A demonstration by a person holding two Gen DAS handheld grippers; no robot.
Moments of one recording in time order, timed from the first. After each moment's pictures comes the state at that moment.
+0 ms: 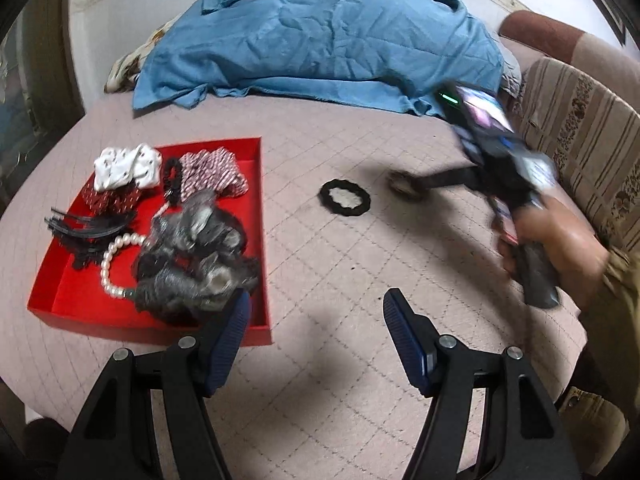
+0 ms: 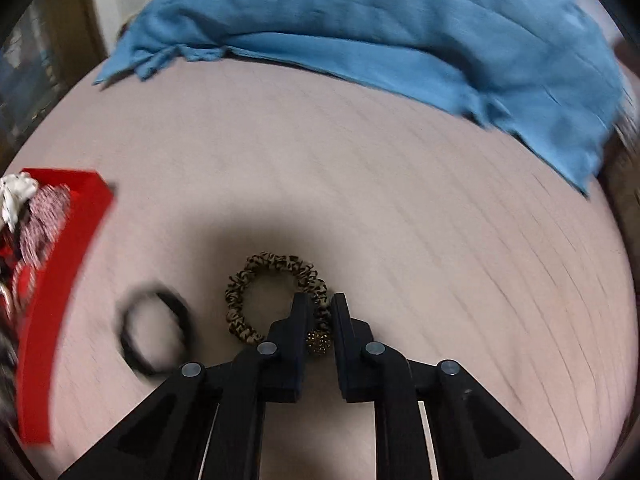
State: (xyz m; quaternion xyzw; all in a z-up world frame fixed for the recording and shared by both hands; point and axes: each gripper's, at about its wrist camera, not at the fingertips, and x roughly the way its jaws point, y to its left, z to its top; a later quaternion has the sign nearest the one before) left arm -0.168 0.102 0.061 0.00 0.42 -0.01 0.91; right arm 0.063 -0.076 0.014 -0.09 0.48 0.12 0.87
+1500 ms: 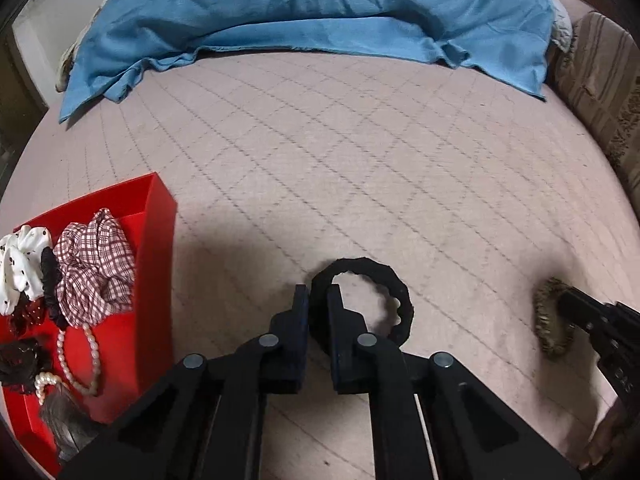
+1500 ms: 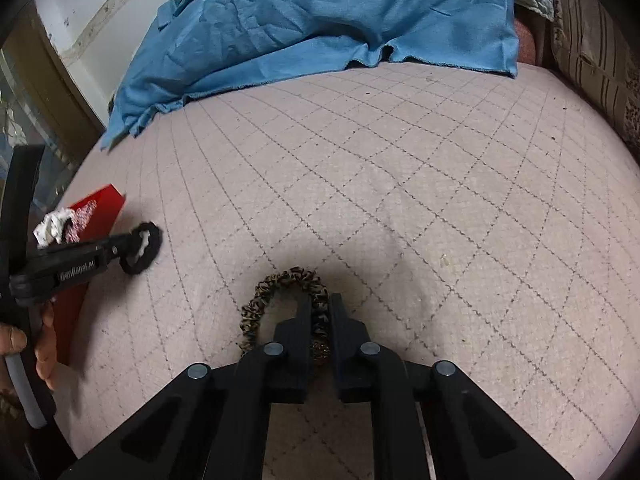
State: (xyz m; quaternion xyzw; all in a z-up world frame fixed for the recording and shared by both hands) left arm 0.013 0.066 0.004 0.03 0.53 0.00 0.85; right arm 0.002 -0.188 0.008 0.07 0.45 0.16 0.87
